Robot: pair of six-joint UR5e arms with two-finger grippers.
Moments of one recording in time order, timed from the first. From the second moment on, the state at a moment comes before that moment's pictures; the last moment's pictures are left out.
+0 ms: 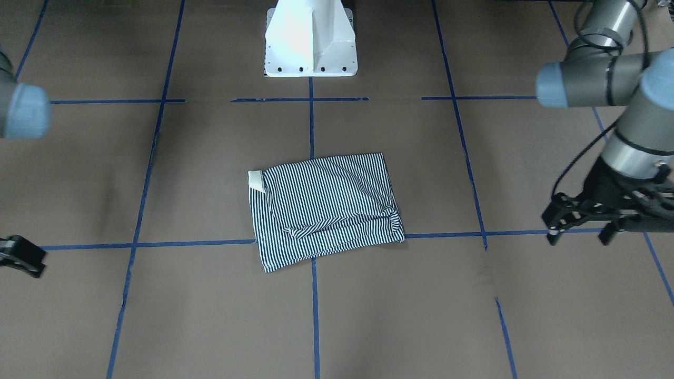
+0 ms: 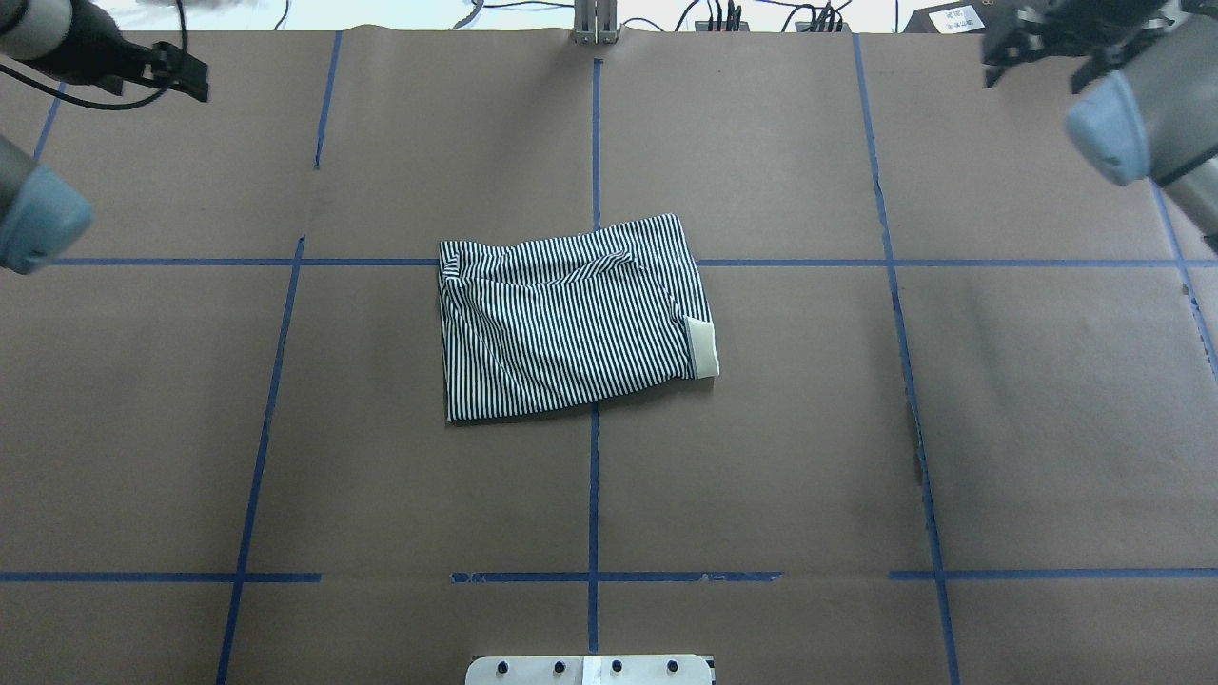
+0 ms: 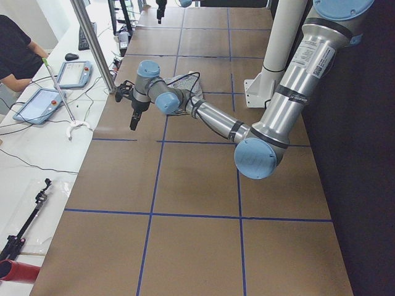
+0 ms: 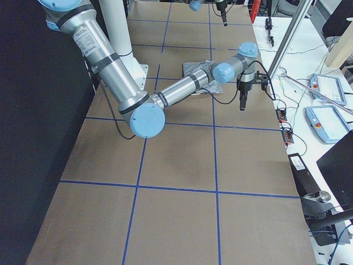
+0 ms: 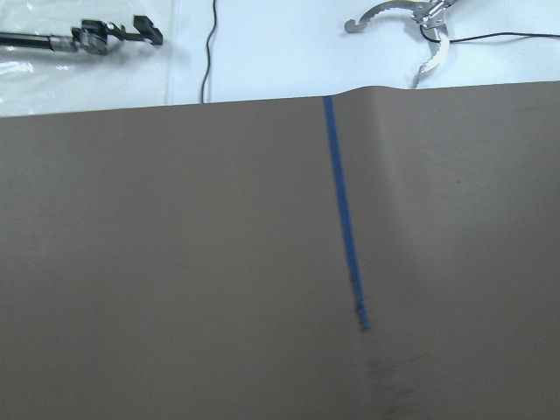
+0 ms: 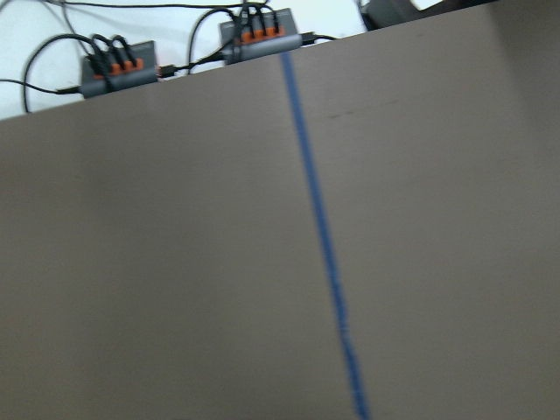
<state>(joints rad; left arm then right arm) -1.20 -1.95 -1.61 -1.87 -2.04 -0.58 1.29 -1.12 1.53 -1.59 2.20 0.48</state>
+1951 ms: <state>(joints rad) -1.50 -1.55 -1.62 -1.75 -2.24 0.20 1.63 -1.57 1.69 -1.78 2.35 -0.26</state>
